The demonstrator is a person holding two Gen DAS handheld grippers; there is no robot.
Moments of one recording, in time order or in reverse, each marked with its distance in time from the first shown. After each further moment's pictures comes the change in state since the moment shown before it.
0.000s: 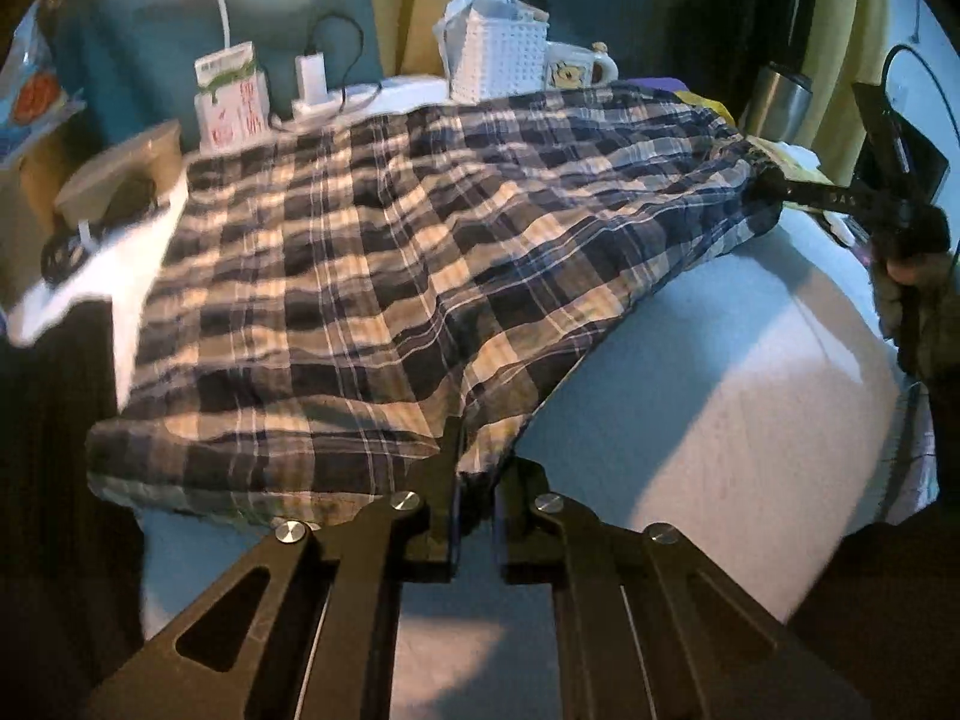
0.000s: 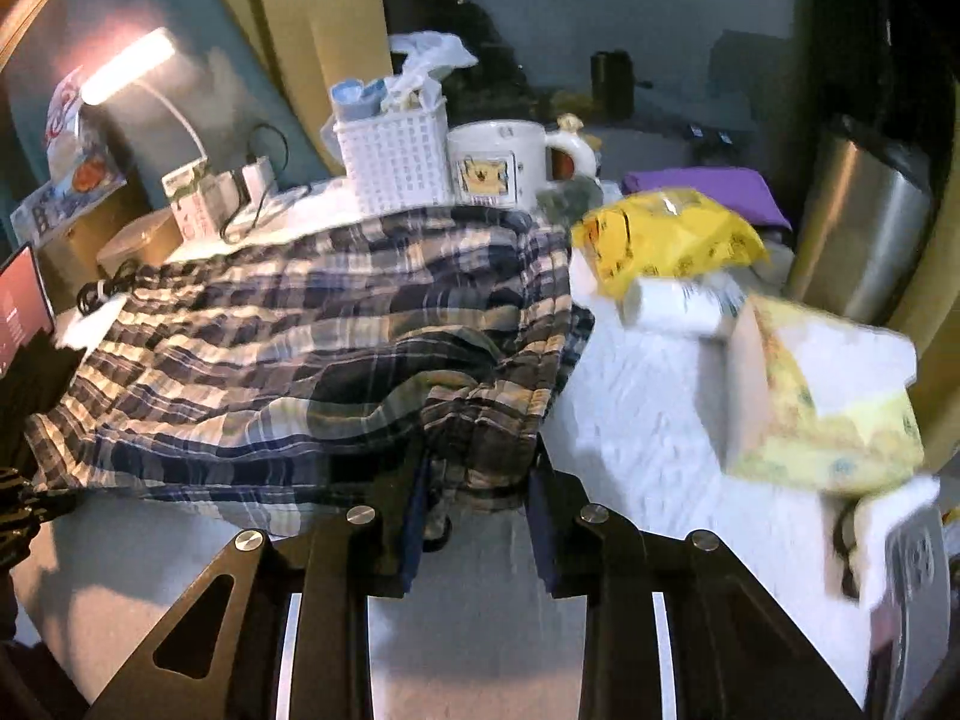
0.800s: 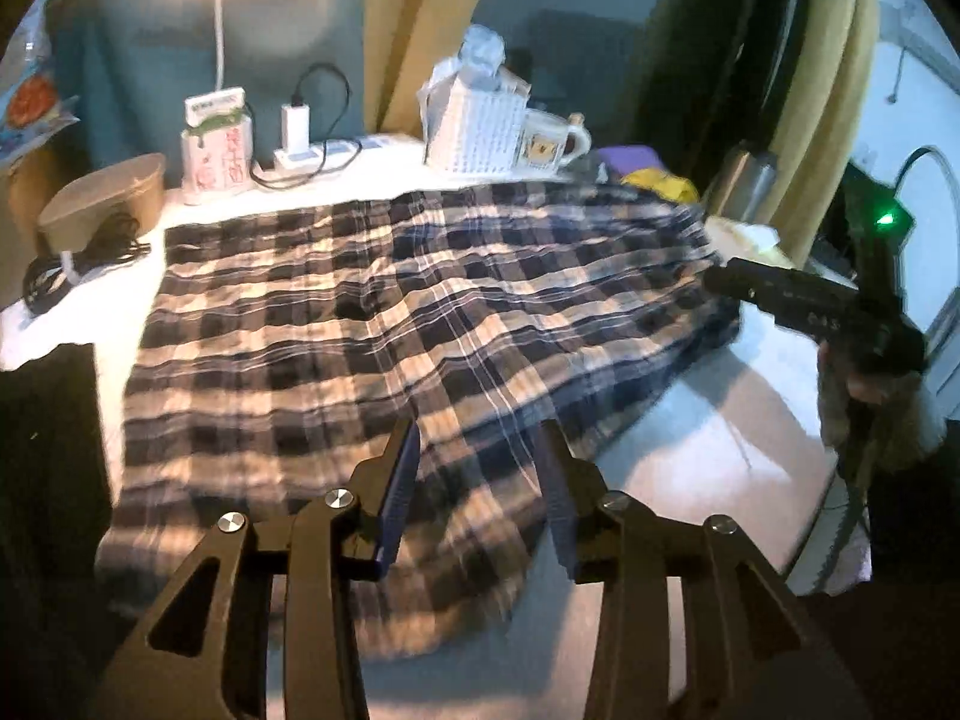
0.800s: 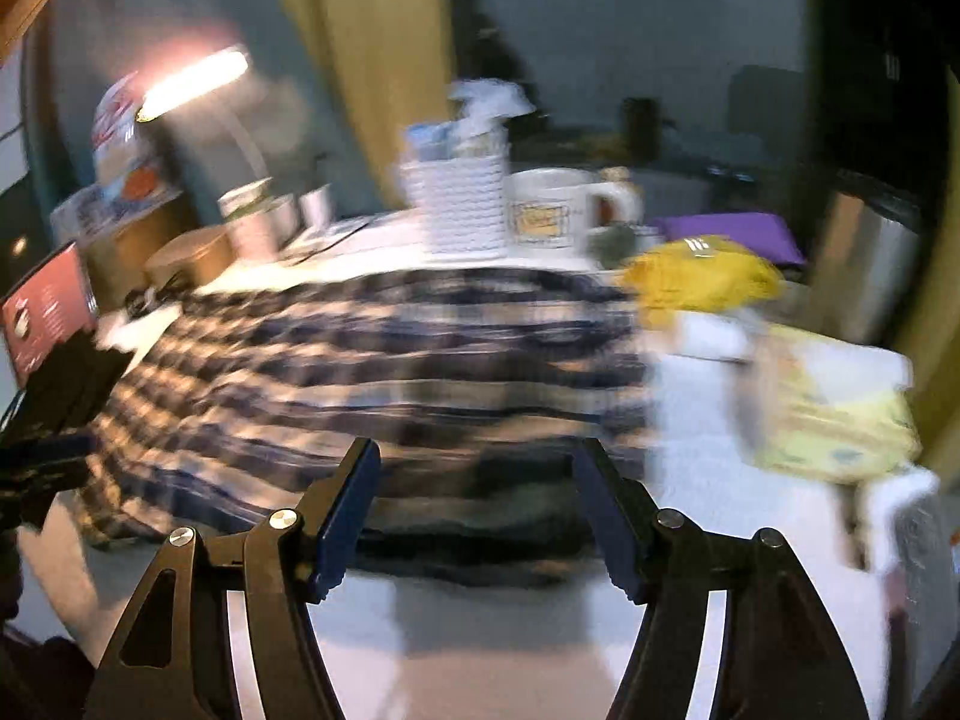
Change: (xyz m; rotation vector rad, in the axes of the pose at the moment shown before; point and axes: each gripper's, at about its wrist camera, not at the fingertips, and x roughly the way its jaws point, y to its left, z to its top) left arm -0.012 0.005 0.049 -0.050 -0.097 -0.114; right arm -0.027 0.053 -0.004 -0.055 -0.094 0.075
